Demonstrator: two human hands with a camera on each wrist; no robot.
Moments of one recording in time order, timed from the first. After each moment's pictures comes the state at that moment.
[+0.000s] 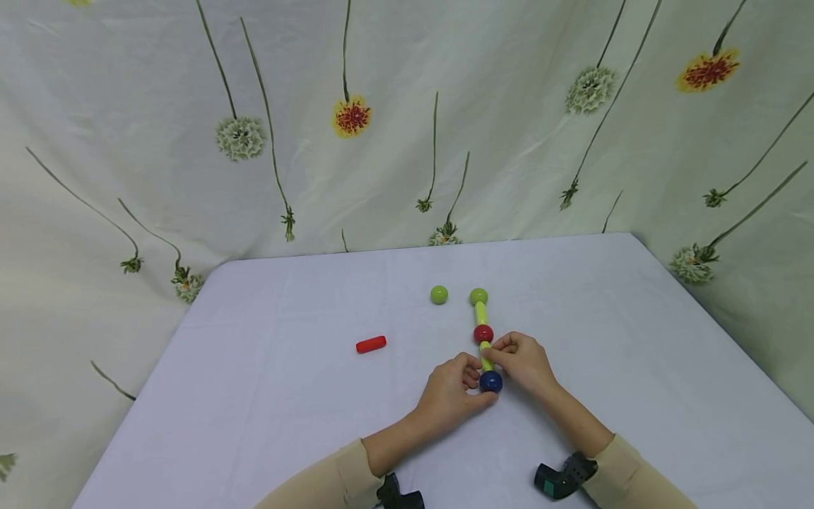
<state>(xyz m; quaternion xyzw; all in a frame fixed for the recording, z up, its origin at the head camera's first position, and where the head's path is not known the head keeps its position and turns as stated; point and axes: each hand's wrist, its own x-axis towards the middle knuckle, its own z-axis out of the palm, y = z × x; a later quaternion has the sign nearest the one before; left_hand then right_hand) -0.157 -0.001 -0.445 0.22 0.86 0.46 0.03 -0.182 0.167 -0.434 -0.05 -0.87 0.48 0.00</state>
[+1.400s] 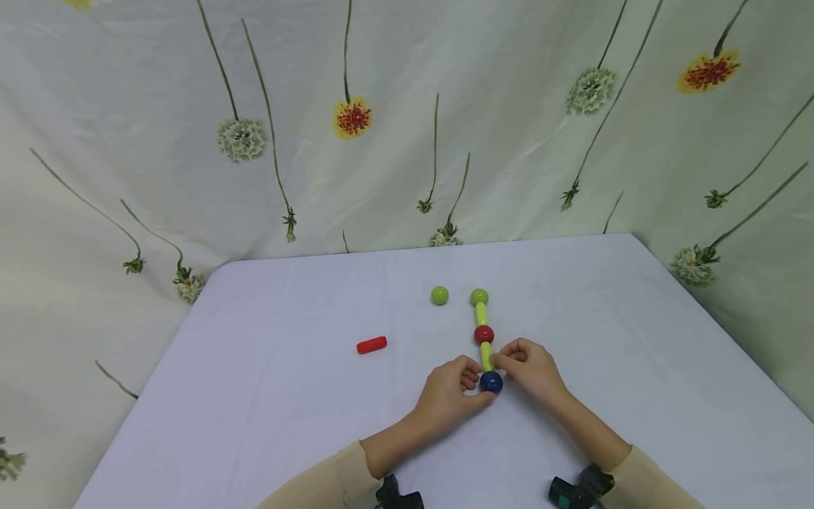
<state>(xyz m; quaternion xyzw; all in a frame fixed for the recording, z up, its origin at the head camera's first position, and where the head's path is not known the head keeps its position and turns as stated) -0.155 -0.005 -0.443 0.21 0.86 0.47 0.04 -0.168 0.177 -0.435 -0.04 -0.86 0.51 -0.01</state>
